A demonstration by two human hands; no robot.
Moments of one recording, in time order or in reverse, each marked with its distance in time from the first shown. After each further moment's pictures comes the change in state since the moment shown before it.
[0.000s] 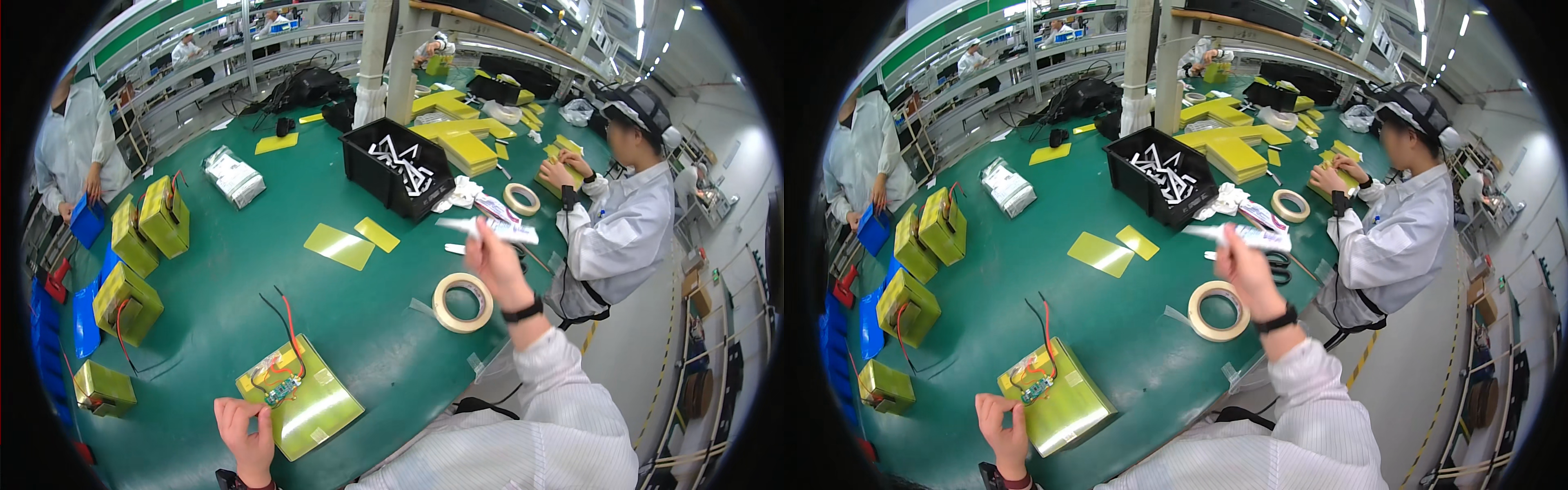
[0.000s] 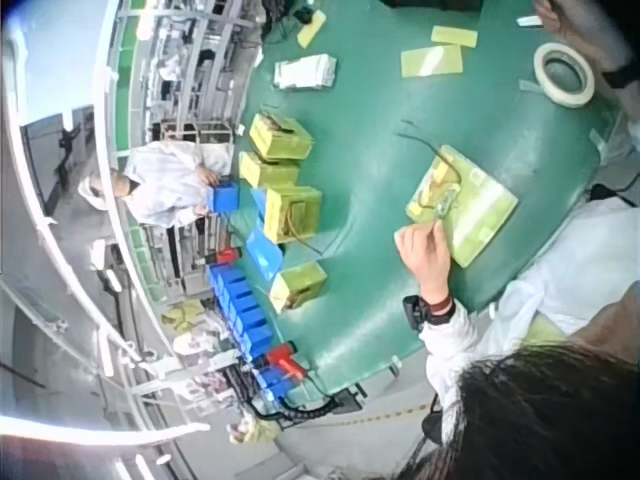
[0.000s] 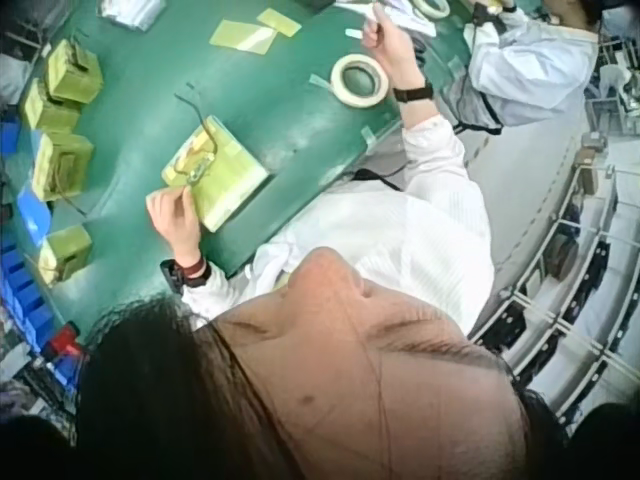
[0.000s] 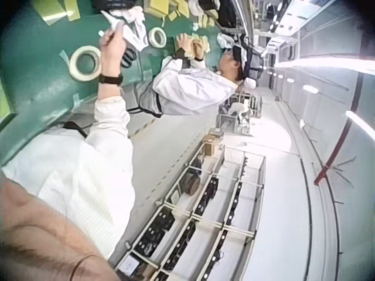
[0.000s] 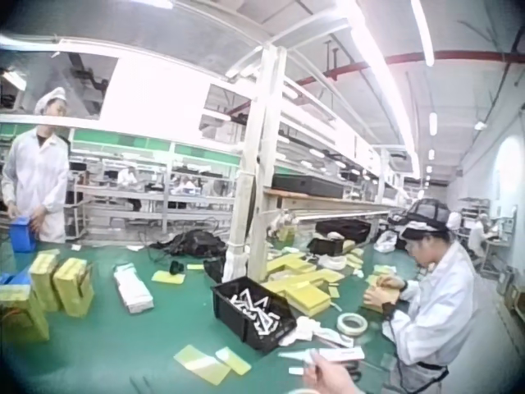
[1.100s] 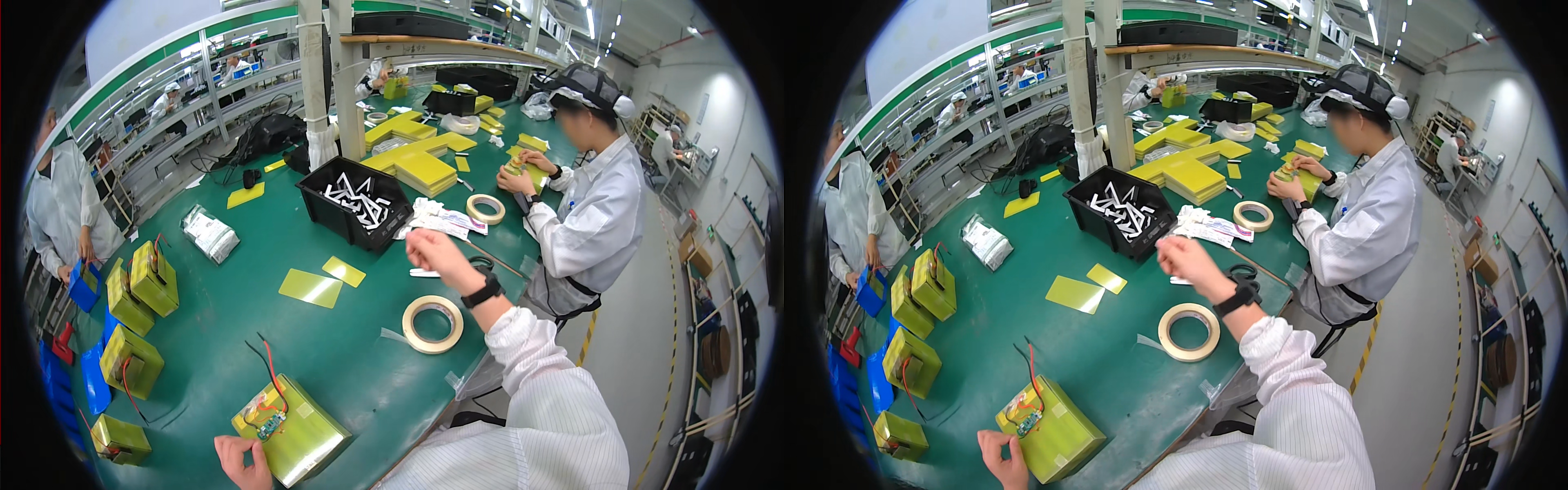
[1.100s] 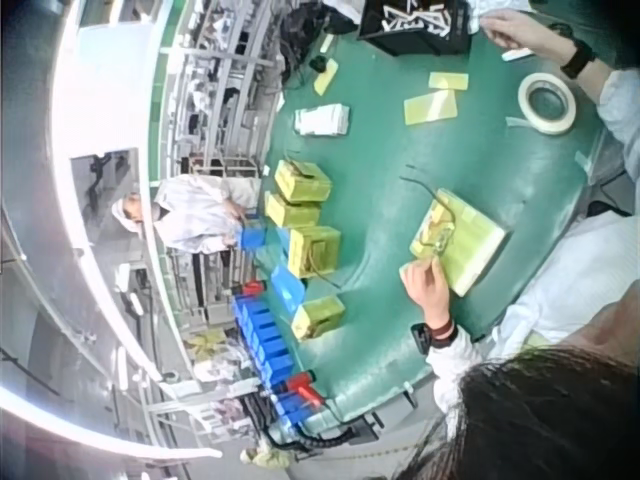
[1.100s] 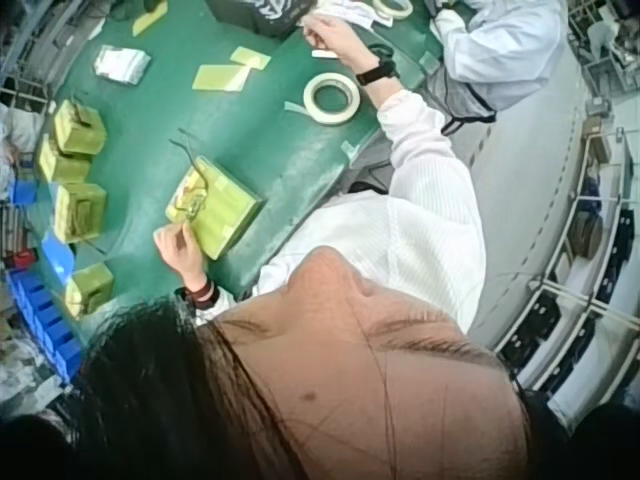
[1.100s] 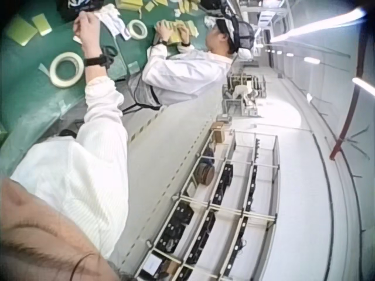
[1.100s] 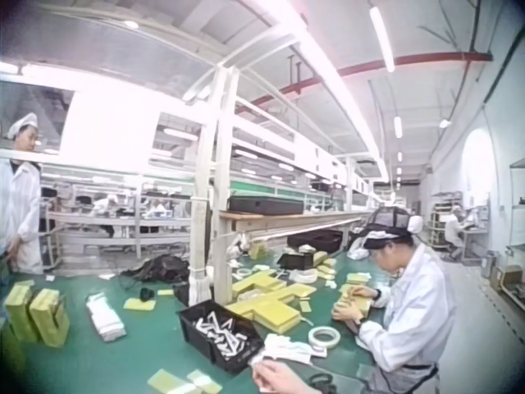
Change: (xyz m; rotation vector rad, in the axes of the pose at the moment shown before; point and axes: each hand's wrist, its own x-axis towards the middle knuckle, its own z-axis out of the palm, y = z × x) left_hand -0.001 -0.007 -0.008 0.052 -0.011 0.134; right_hand 0.047 -0.011 -0.006 -0.362 -0.161 -0.054
